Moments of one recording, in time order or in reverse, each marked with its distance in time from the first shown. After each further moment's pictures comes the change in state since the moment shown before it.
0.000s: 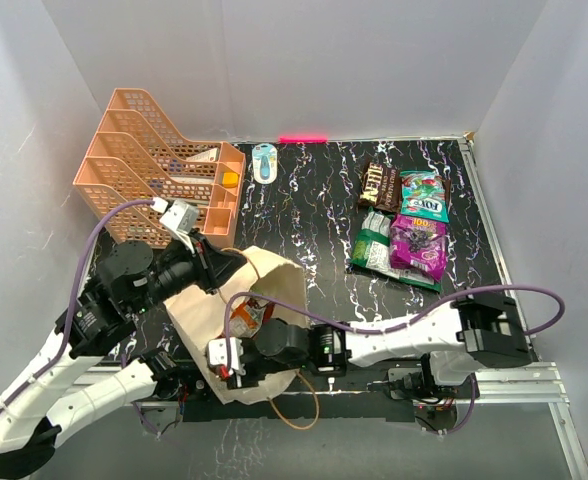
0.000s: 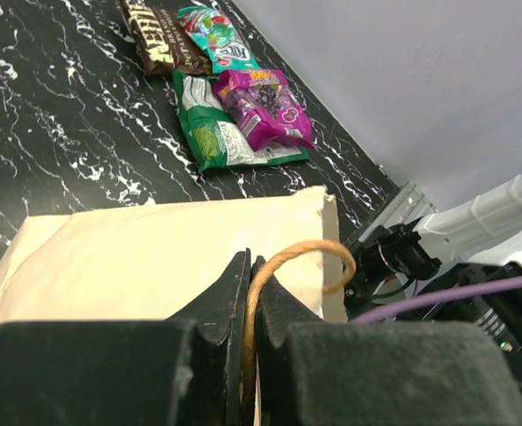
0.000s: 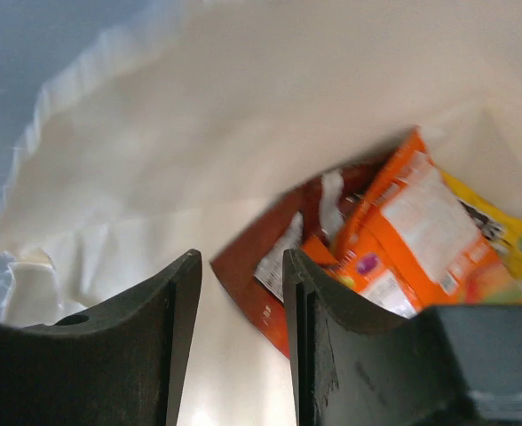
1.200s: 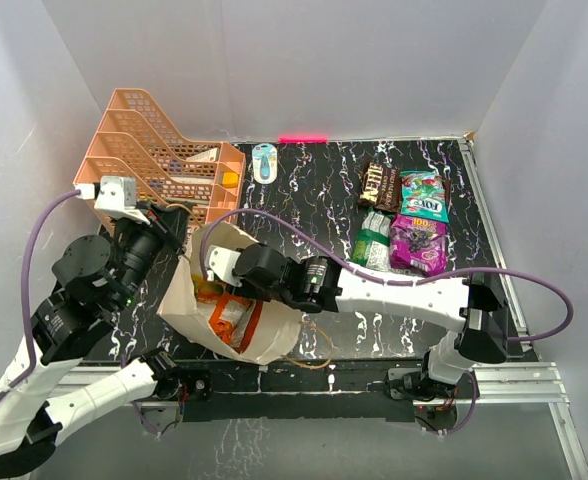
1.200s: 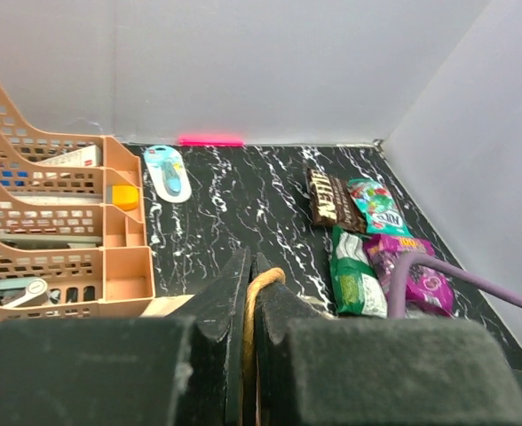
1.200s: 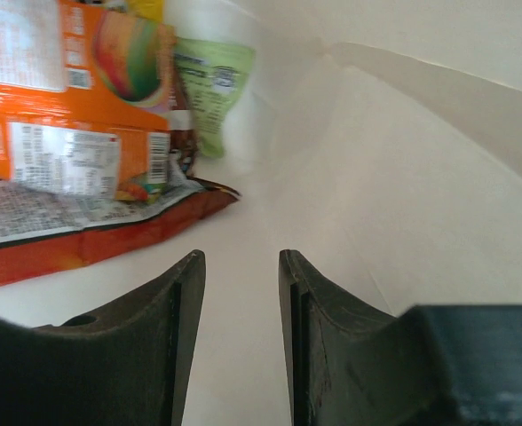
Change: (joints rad) left arm 0.000 0.032 0.205 0.008 -0.576 0.169; right arm -0.267 0.057 0.467 -0.732 0.479 -0.095
